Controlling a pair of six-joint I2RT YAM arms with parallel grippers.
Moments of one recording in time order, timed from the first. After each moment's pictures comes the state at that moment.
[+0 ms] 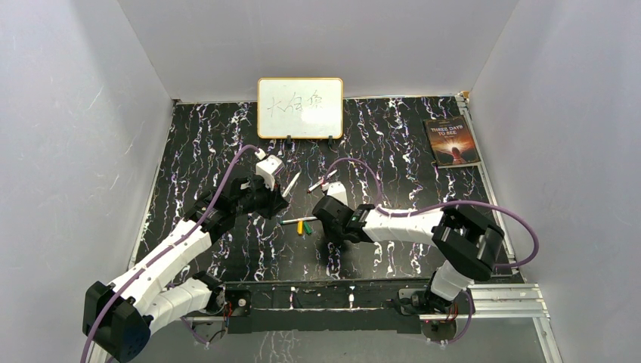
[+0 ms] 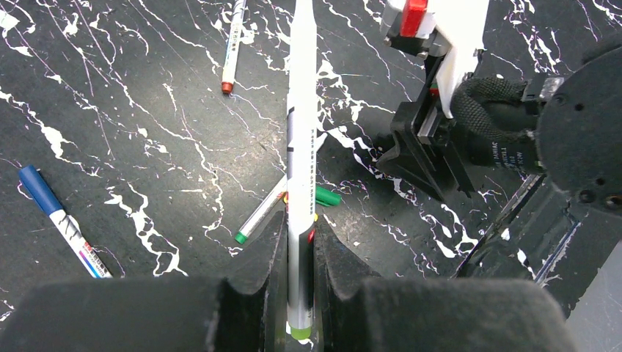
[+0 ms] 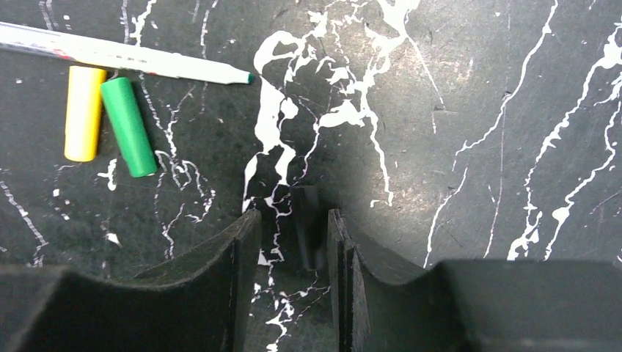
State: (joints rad) left arm -0.53 0.97 0.71 -0.32 0.31 -0.05; right arm 1.01 1.59 0.86 -0.32 0.33 0.66
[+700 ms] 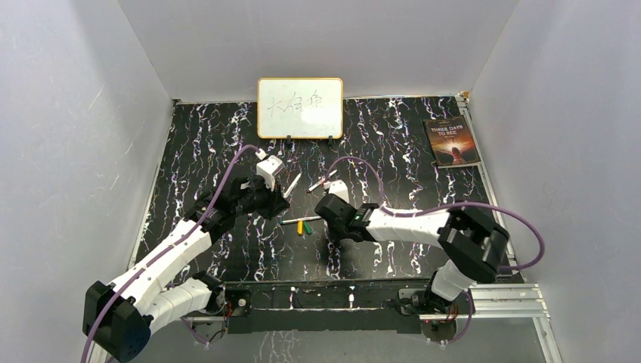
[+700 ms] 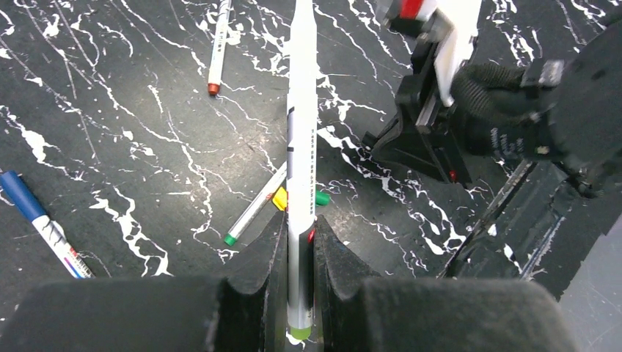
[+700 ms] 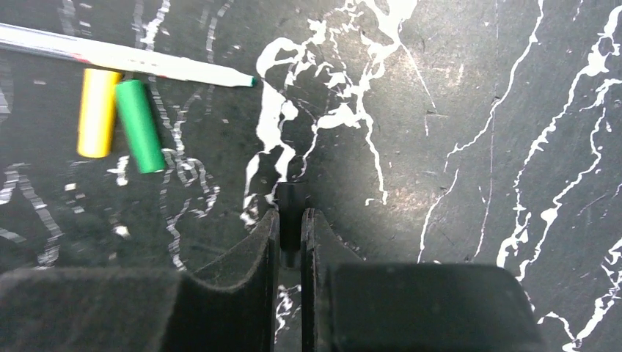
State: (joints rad) left arm -0.53 0.98 0.71 -0.31 0.33 -0.06; right arm 1.00 1.60 0.87 -0.34 0.35 0.63
